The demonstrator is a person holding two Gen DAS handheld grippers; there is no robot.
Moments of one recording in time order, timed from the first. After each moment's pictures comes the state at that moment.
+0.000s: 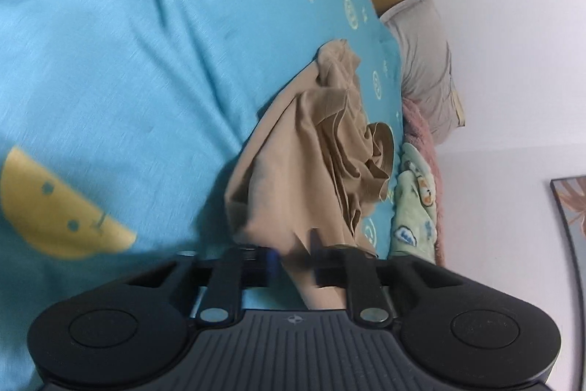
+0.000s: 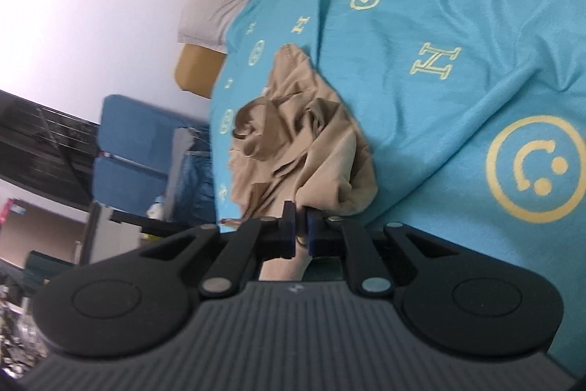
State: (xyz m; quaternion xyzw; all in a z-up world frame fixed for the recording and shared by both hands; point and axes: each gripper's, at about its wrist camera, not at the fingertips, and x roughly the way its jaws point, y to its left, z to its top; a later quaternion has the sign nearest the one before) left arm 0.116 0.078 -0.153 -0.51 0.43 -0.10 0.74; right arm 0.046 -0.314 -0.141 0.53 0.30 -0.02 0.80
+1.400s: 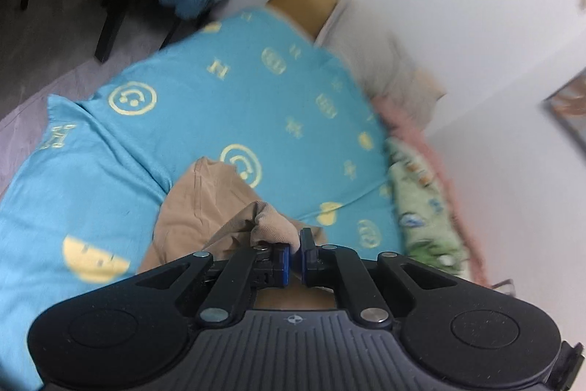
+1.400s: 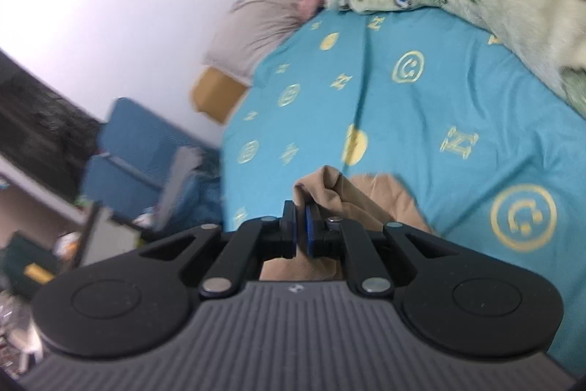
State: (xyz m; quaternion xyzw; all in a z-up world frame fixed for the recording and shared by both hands) left arm 0.094 0.043 0.006 -0.32 0.41 -0.08 0.85; right arm 0.058 -0.291 -0.041 0.45 0.26 -0.08 0.85
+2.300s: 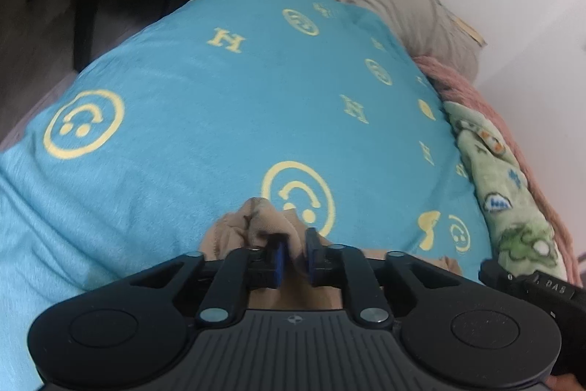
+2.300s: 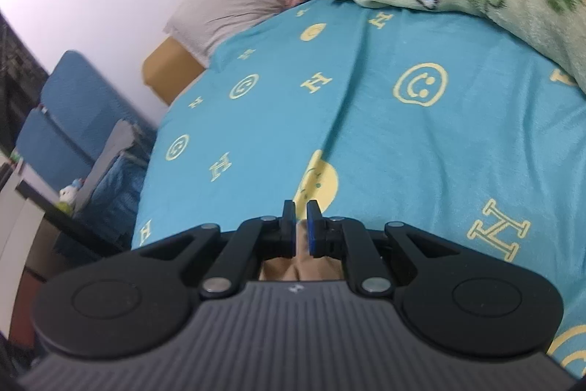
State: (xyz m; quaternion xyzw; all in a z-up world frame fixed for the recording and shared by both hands) left arm 0.228 0.036 -0.115 -0.22 0.43 -0.12 0.87; right arm 0.174 -0.297 -0.121 0.33 0.29 -0.07 0.90
